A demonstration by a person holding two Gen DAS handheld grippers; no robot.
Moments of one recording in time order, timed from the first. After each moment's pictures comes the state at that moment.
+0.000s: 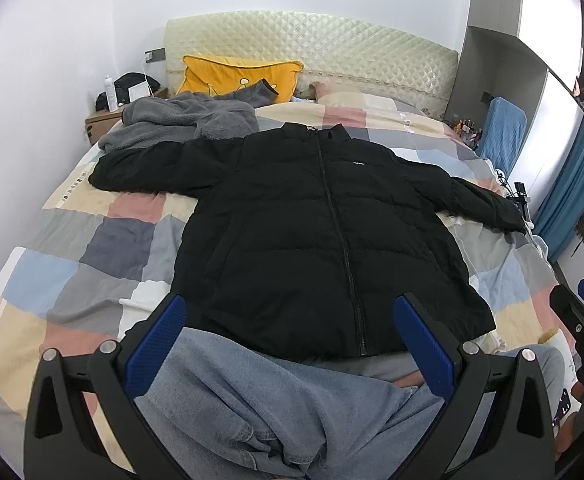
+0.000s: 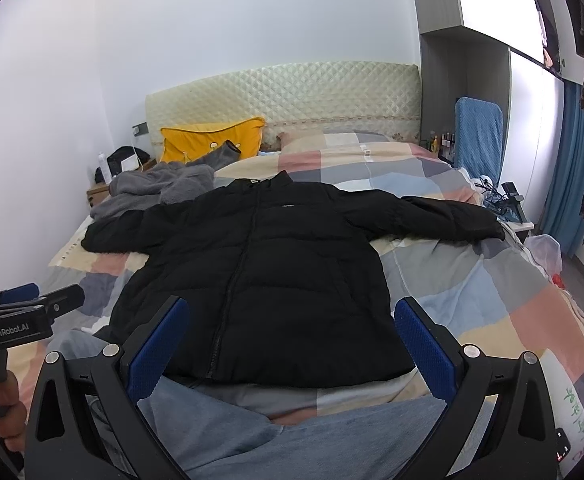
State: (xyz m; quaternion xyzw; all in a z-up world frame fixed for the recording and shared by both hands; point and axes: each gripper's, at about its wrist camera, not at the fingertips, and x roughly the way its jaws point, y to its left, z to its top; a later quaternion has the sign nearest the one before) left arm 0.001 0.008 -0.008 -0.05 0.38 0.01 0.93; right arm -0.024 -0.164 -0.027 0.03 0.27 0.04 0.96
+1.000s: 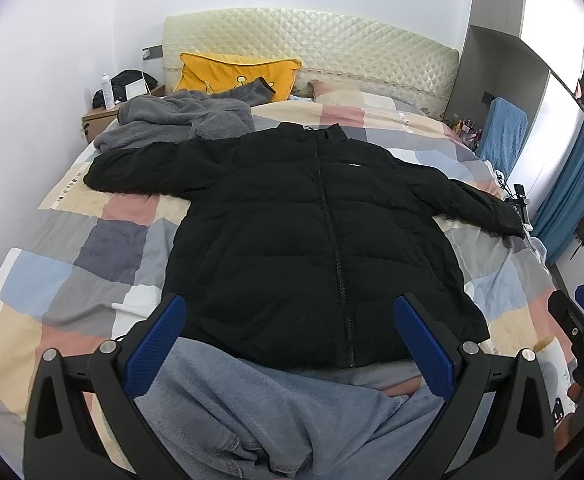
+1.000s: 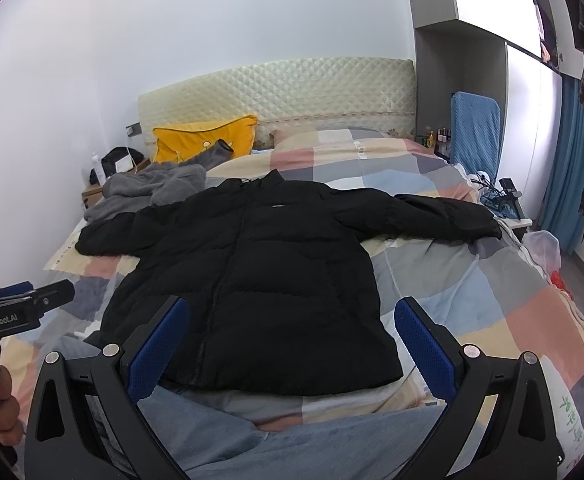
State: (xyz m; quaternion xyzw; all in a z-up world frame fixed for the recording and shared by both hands) left arm 0.022 0.000 0.002 -0.05 0.39 0.01 0.92; right arm -0.004 -0.187 -0.022 0.03 0.28 0.04 0.96
